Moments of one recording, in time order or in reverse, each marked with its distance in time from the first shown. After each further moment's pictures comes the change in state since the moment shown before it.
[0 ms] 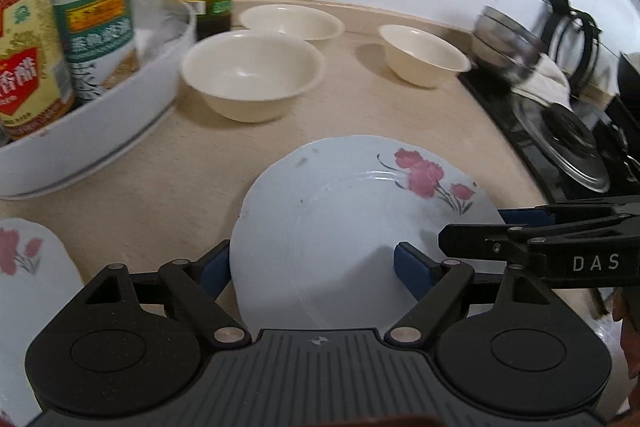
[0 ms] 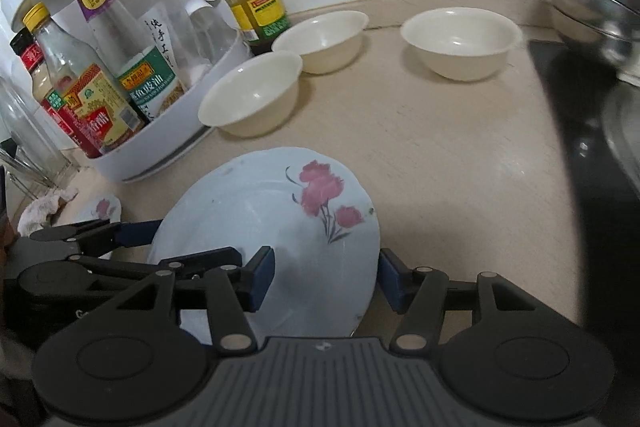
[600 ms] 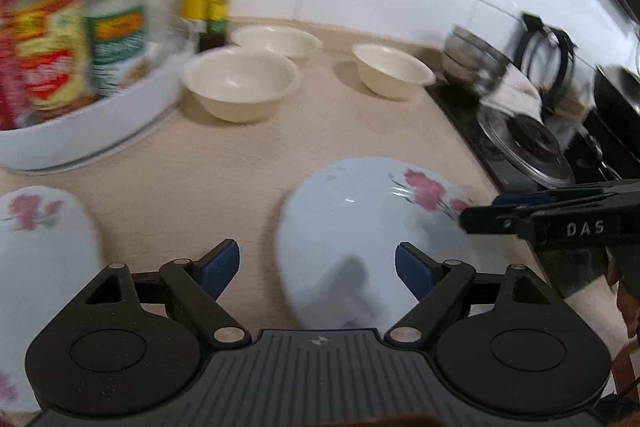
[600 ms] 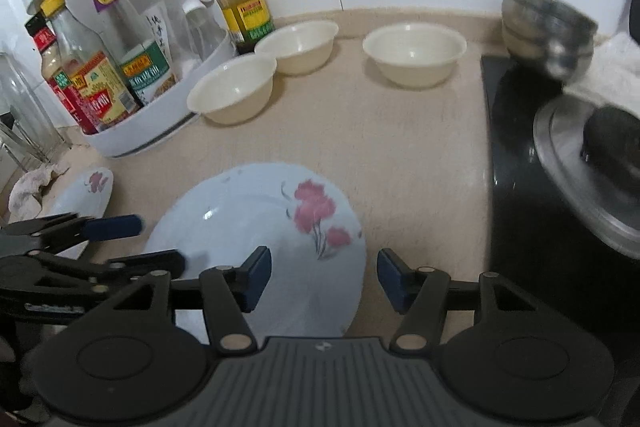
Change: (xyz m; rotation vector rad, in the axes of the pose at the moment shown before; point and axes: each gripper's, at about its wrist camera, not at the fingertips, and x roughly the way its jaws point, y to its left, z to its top) left arm -0.052 -0.013 -0.026 -0.045 -0.078 0.005; right arm -0.049 -0.017 -0.012 -0.078 -0.017 -0.062
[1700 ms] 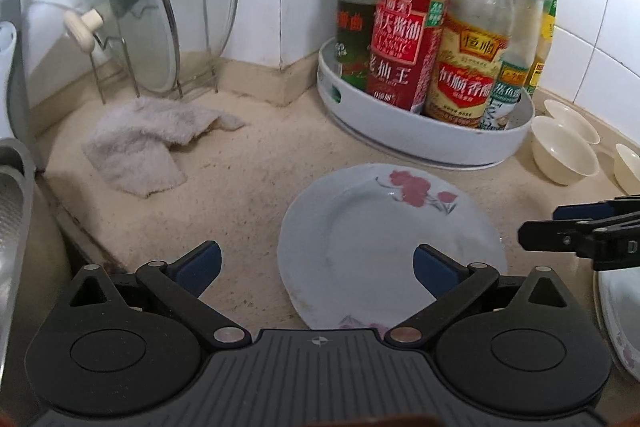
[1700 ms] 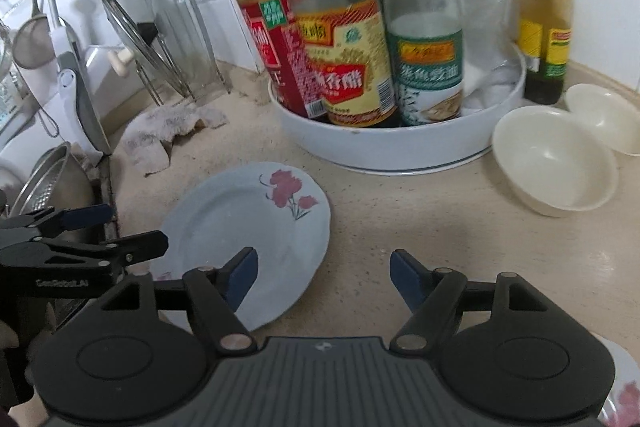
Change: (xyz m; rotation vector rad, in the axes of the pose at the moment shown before) left arm -0.101 0.161 -0.039 -0.349 -0.070 0.532; right arm 0.101 0.195 0.049 -0.377 0.087 0.358
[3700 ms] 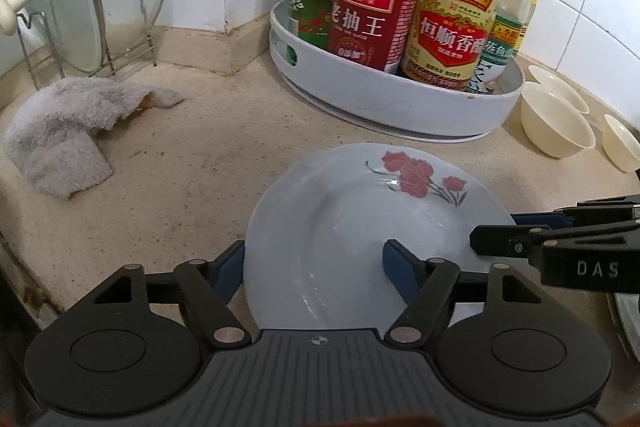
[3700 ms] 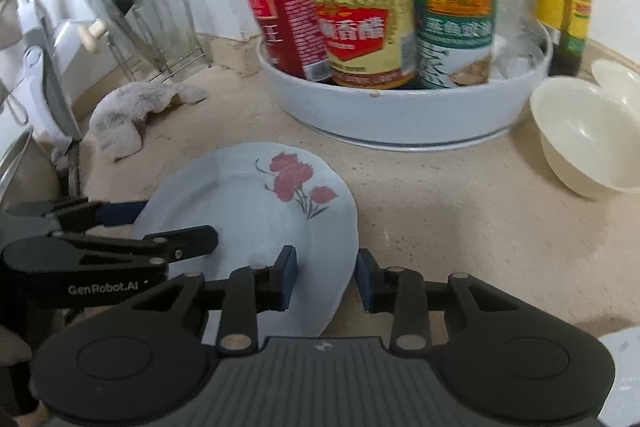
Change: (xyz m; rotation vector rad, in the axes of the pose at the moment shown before) left arm 0.056 -0.009 0.004 0.054 0.076 -0.125; right arm 0.044 0.018 -0.007 0.035 0.038 -0.067
